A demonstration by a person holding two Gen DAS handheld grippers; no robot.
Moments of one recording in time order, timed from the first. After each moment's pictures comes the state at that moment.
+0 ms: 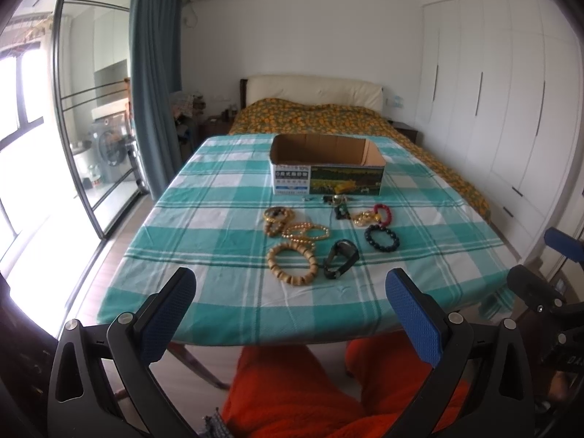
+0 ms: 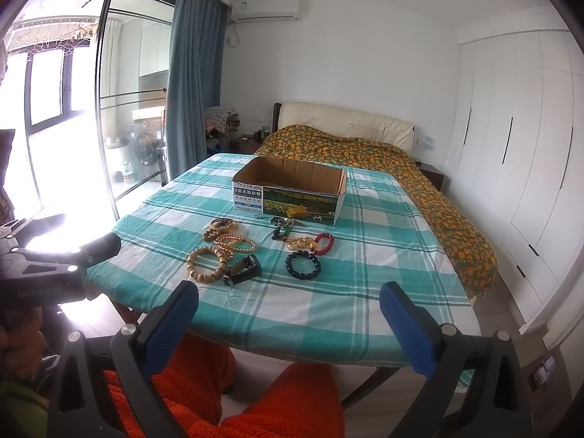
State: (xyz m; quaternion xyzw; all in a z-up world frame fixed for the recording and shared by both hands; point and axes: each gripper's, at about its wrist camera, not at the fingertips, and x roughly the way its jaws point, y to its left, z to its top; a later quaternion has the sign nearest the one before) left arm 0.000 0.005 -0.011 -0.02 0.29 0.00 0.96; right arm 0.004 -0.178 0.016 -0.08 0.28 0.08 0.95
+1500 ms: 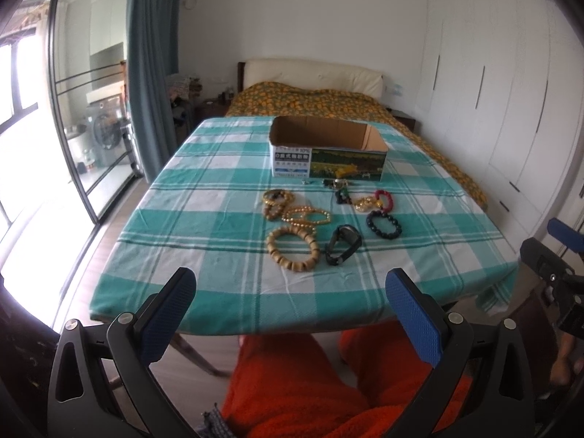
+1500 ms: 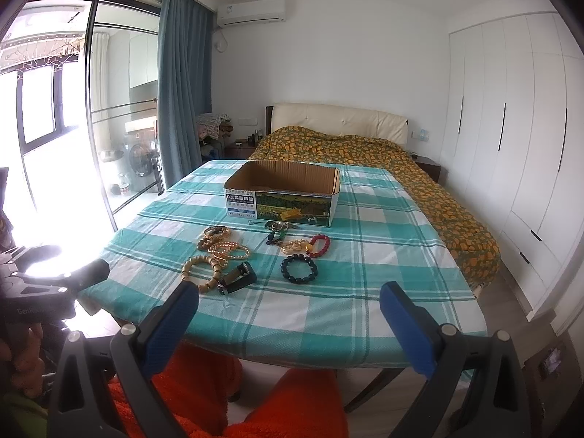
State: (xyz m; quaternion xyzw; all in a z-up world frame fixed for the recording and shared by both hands) left arm 0.014 0.014 -0.019 -0.03 0.33 -0.01 0.95; right arm 0.011 -0.190 0.016 -0.05 0.28 0.08 0.96
